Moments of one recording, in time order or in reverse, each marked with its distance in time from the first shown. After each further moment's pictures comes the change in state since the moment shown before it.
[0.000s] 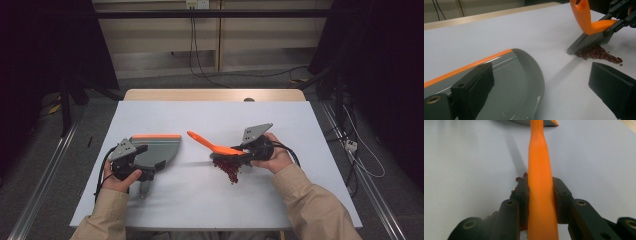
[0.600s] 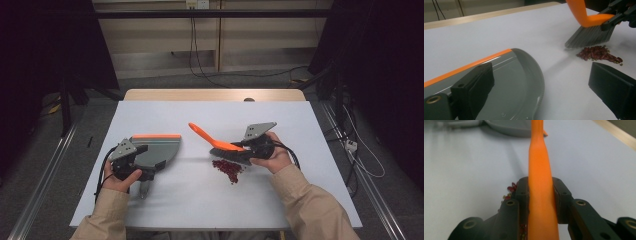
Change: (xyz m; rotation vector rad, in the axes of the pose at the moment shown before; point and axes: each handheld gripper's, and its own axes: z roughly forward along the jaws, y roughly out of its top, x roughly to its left) left arm 0.001 0.000 0.001 0.003 -0.003 0.000; right arm -0.003 0.002 -0.004 -0.081 -0.062 0.051
